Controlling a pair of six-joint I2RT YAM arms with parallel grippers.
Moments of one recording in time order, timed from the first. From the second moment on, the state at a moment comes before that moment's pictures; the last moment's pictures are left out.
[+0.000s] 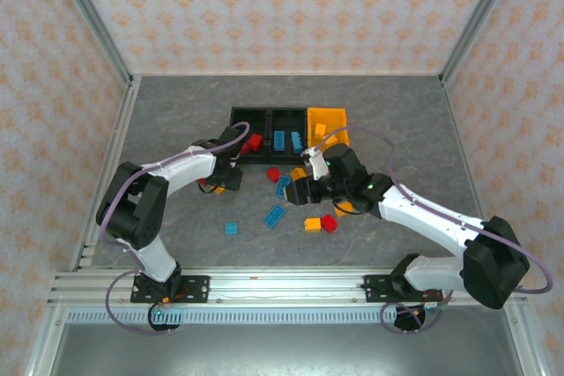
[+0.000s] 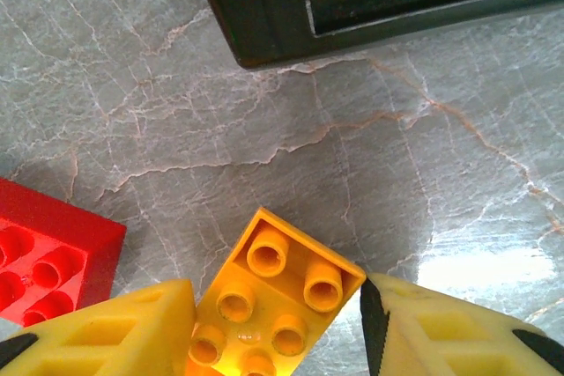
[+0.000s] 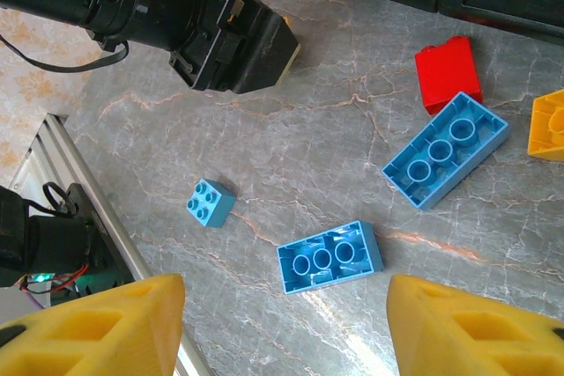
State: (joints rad) left arm -0.39 1.69 1.01 -0.68 -0.16 -0.26; right arm 0.73 1.23 0.78 -0.25 -0.40 0.45
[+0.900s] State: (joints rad) left arm -0.41 1.75 1.05 -0.71 -0.15 -0.26; right arm 0.73 1.23 0.76 -0.22 -0.42 0.47
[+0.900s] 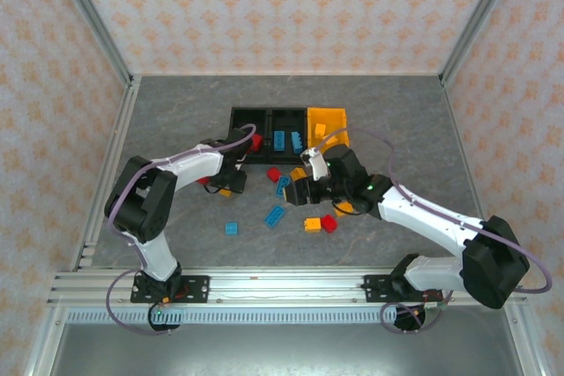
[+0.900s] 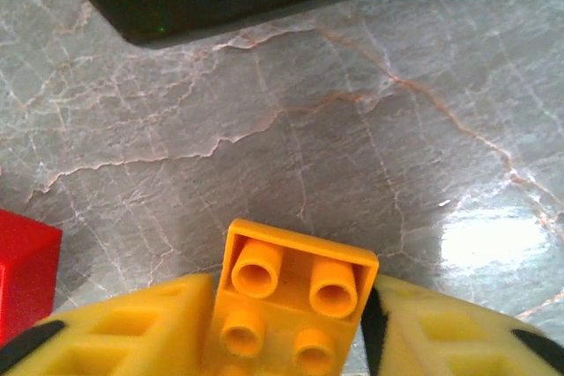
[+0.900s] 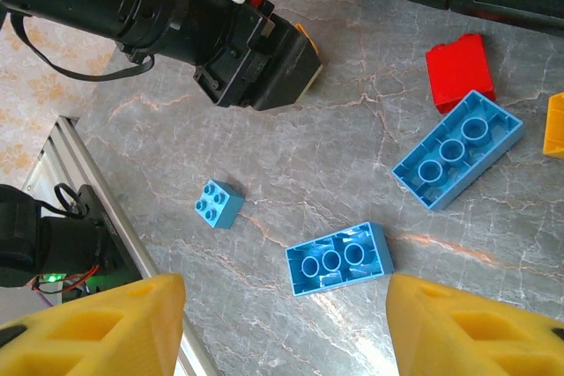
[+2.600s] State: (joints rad) left arm -0.73 2.38 2.27 -0.83 -0.10 -0.54; right arm 0.28 0.83 0.57 -0.38 -0.14 0.72
